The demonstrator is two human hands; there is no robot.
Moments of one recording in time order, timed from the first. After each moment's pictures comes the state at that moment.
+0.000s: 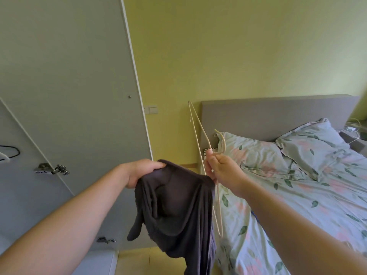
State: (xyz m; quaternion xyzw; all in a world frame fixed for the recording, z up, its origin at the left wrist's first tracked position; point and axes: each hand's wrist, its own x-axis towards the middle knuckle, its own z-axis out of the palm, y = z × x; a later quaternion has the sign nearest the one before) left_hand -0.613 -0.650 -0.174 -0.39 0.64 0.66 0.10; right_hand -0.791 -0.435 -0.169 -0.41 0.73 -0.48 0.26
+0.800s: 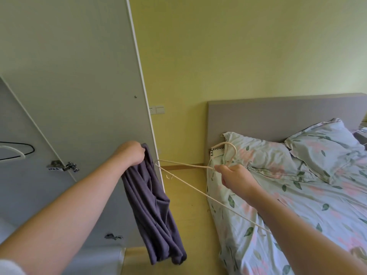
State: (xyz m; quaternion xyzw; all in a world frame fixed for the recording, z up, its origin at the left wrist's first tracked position) left_hand -0.605 -0.674 -0.135 -0.56 0.82 0.14 -0.03; right_hand -0.797 -0.409 -0.180 -0.31 0.83 -0.39 0.24
